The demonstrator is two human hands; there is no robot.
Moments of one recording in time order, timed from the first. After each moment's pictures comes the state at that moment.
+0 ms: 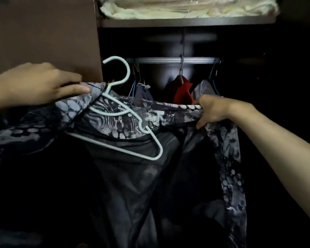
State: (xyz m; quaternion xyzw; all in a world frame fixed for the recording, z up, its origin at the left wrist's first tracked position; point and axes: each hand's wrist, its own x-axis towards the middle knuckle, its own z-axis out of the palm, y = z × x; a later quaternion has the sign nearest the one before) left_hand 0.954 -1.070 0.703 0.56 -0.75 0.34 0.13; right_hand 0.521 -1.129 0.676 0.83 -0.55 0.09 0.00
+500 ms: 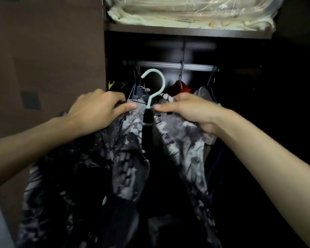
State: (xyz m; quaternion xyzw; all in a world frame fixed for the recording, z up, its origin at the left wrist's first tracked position) left_hand 0.832 -1.024 0.664 0.58 -0.74 0.23 0.25; right_hand 0.581 -1.046 0.686 0.77 -0.41 0.32 -0.35
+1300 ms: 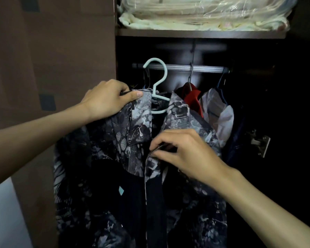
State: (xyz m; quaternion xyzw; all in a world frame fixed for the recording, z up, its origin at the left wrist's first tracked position) left_hand 0.836 -1.035 0.687 0.60 -0.70 0.15 0.34; right_hand 0.590 -1.009 0.605 0.91 -0.22 0.35 0.01
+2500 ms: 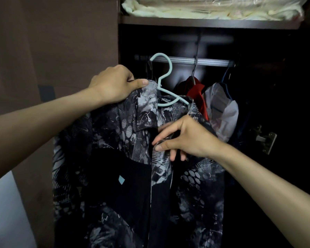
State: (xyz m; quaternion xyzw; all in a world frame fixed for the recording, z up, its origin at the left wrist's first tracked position) left_hand 0.830 -1.055 0.699 0.62 -0.69 0.15 0.33; right_hand 0.595 -1.051 0.614 0.84 -0.30 0.29 -0.33
